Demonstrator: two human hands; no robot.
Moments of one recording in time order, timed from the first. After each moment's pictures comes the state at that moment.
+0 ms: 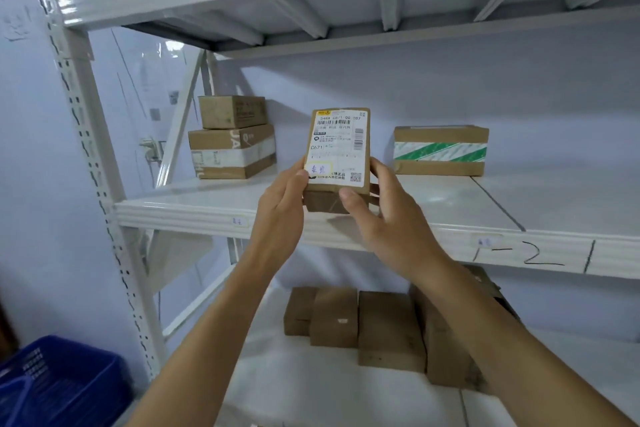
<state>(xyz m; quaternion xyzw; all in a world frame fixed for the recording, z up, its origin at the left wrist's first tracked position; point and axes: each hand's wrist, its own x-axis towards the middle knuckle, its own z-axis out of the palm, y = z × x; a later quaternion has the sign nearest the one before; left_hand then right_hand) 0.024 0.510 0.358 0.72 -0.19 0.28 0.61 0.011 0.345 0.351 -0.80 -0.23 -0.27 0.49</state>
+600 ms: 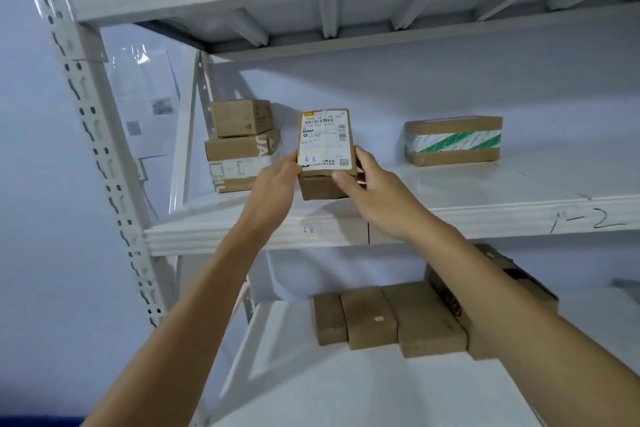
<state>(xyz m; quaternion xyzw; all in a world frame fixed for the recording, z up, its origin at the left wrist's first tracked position) 0.087 0.667 0.388 0.76 -0.25 0.17 0.58 0.052 0.490 0.377 -0.86 -0.15 -0.24 0.42</state>
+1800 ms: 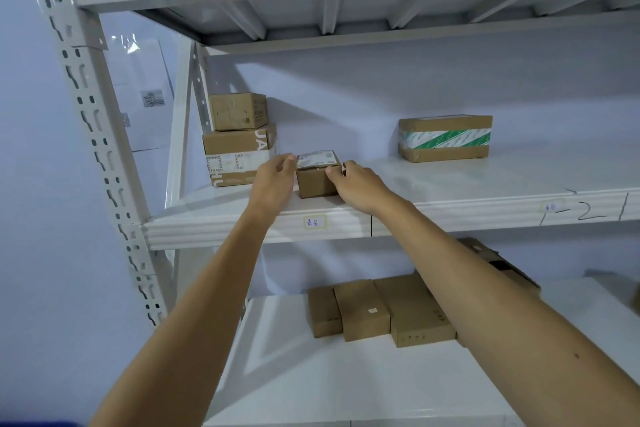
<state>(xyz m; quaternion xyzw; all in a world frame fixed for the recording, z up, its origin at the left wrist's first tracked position) 0.152 0.674 0.374 0.79 -0.14 0.20 0.57 0.121 0.508 0.373 -0.92 0.00 -0.17 0.34</state>
